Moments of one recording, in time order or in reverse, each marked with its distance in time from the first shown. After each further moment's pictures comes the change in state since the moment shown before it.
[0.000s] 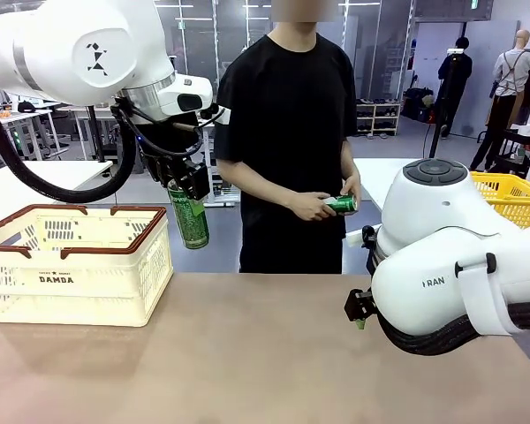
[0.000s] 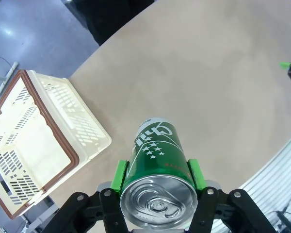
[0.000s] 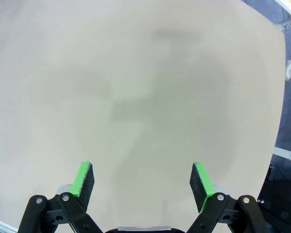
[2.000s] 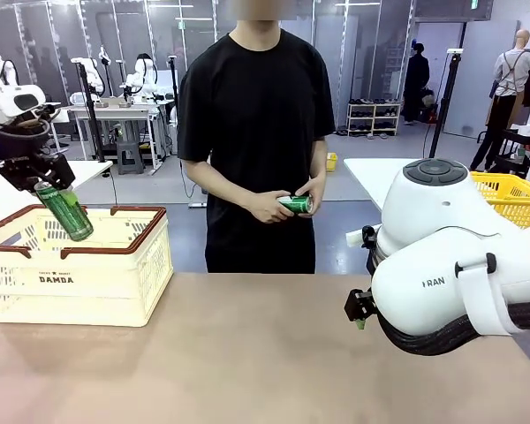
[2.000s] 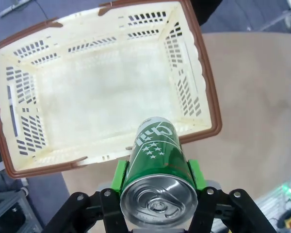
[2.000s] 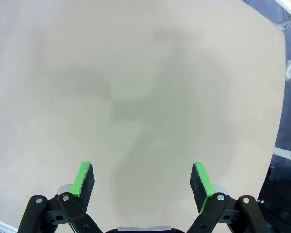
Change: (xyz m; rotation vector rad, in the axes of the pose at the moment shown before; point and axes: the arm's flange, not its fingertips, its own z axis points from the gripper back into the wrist) left arm -0.136 0.268 -0.007 -0.083 -0.046 0.507; right arm 0.000 0.000 0.000 0.000 0.000 0.000
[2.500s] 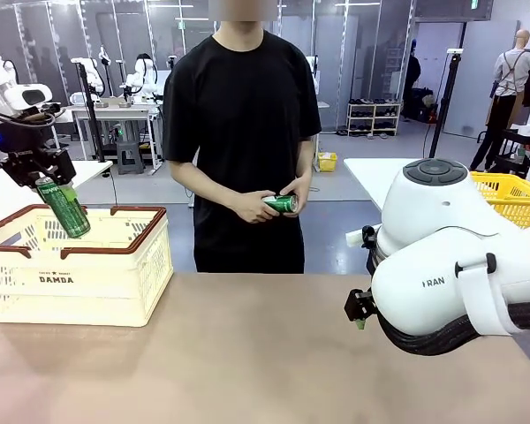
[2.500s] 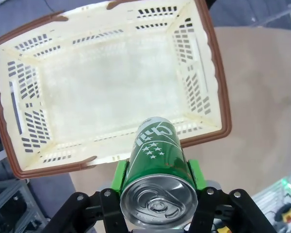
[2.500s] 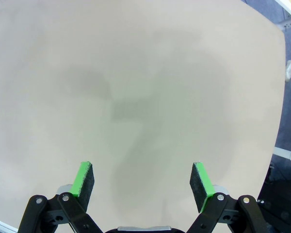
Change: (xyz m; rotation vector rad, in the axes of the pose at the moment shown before) left arm 0.024 0.016 -0.006 0.009 0.090 0.022; right arm 0.000 0.000 0.000 0.000 0.000 0.000
